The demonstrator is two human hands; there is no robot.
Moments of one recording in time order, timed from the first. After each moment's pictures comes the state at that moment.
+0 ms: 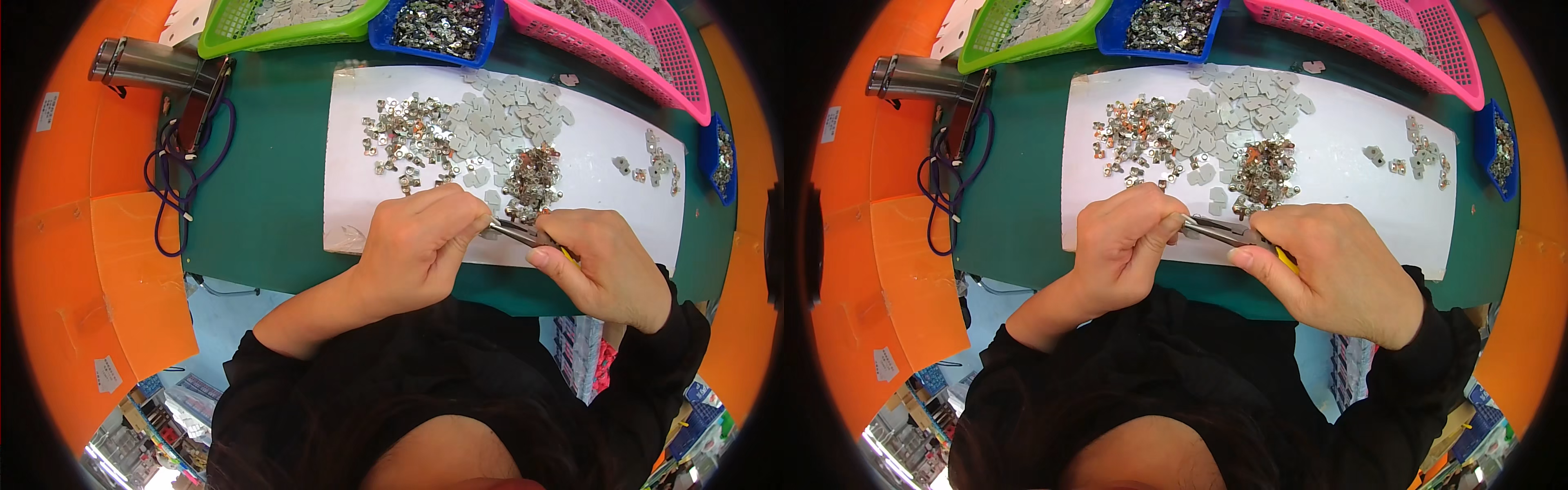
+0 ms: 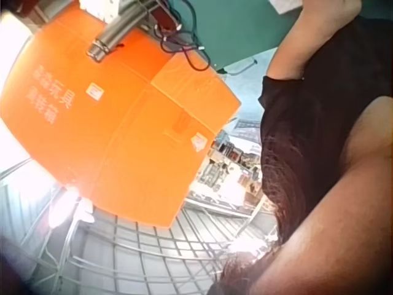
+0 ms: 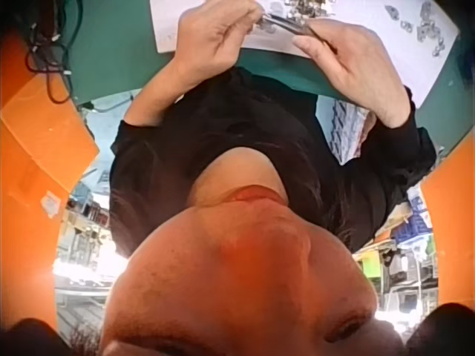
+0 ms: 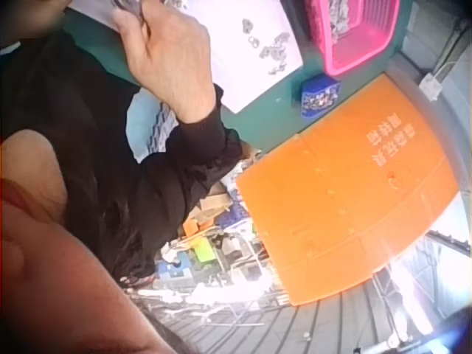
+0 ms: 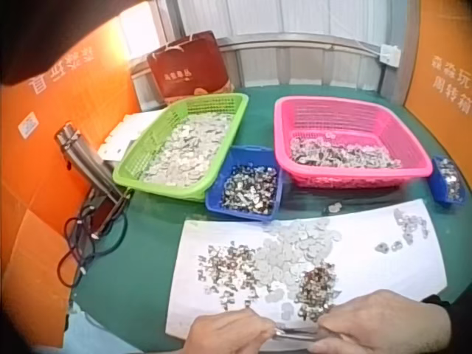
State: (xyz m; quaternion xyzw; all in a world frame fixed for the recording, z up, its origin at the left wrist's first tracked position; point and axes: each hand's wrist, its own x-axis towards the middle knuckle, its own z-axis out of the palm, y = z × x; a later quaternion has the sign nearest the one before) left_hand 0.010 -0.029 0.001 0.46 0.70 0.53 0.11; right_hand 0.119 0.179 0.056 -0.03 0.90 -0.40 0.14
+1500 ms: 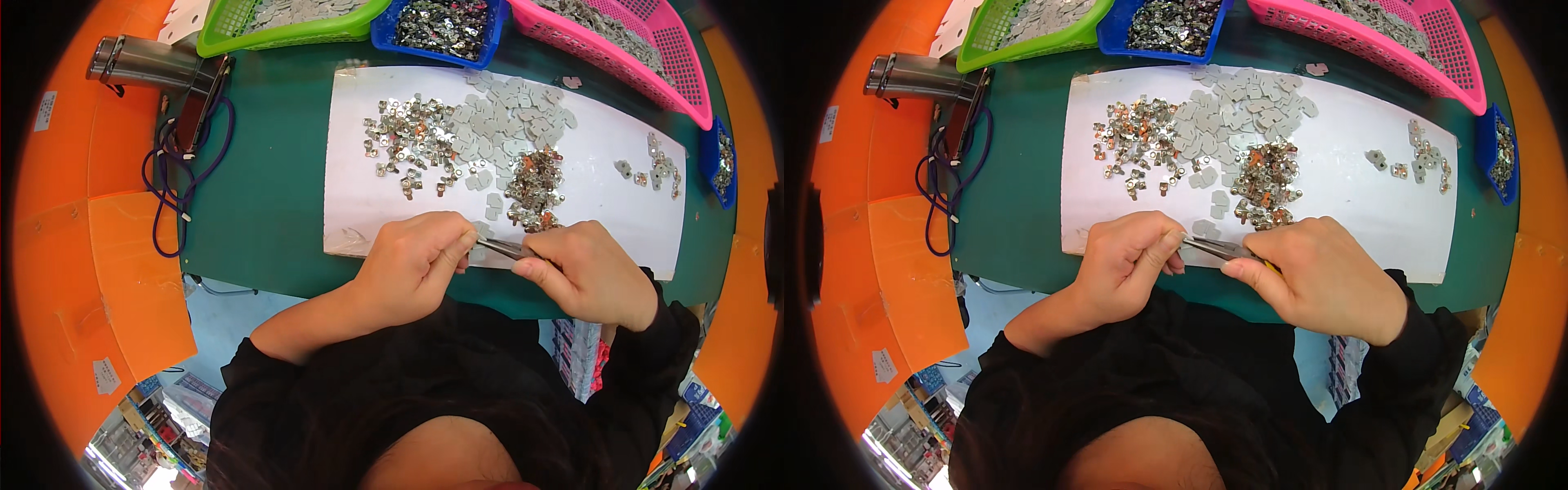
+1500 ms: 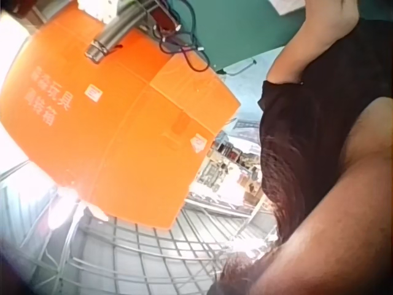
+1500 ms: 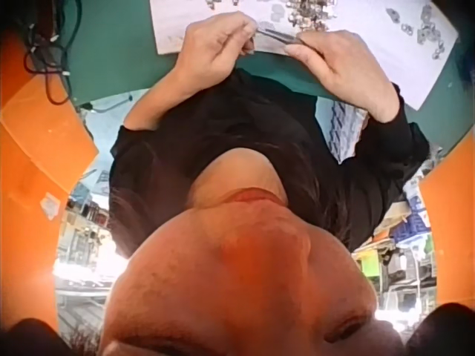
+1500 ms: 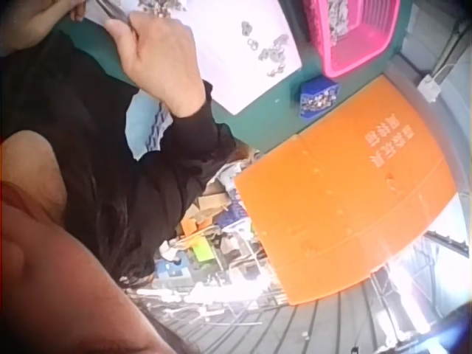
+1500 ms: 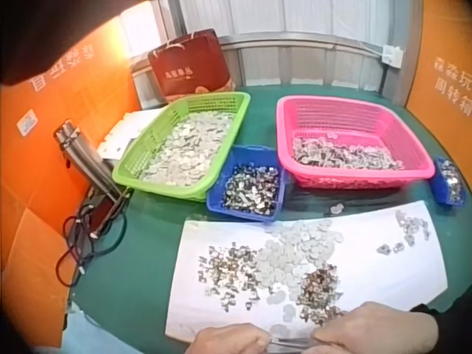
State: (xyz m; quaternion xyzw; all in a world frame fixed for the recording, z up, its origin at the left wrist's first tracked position) left_hand 0.020 -0.047 -0.007 0.38 0.71 0.53 0.27; right_hand 0.118 0.174 0.042 -0.04 0.90 -0.40 0.19
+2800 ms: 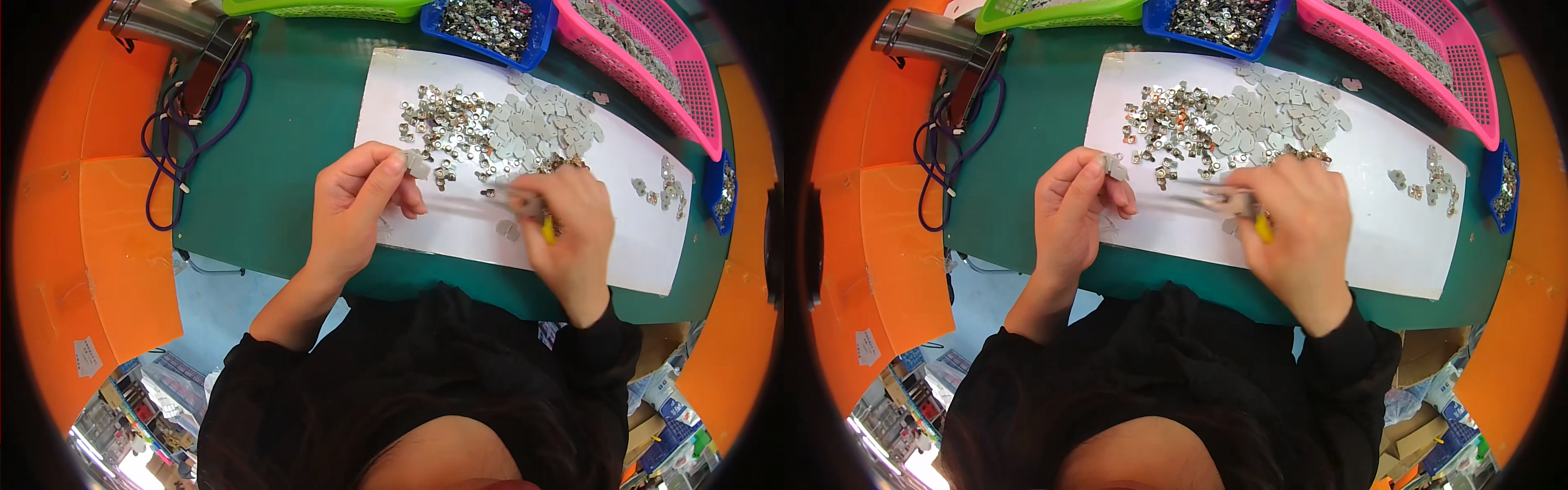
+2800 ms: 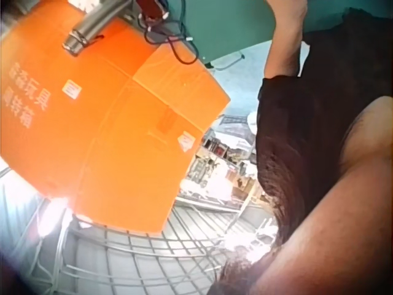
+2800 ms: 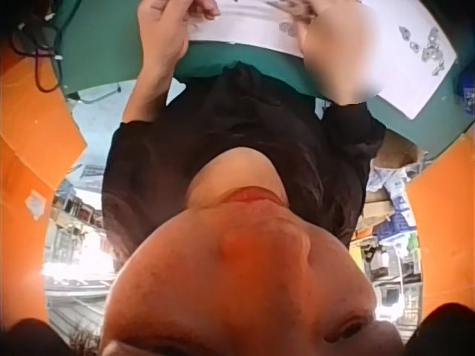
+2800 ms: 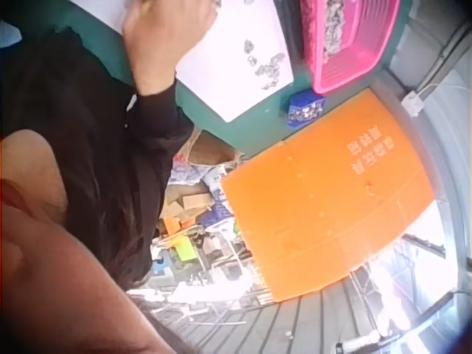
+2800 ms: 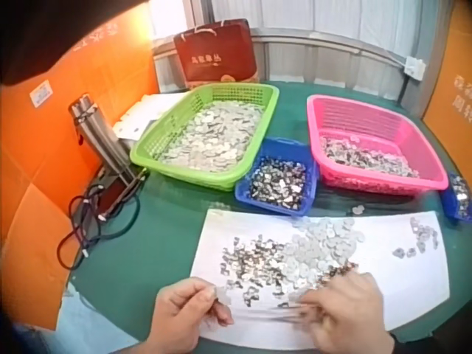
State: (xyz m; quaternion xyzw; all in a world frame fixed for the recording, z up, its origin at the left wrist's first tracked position) left_hand -0.018 -0.084 -0.022 0.13 0.59 0.75 0.26; right_hand 0.089 0.128 0.006 0.01 0.96 -0.26 -0.15
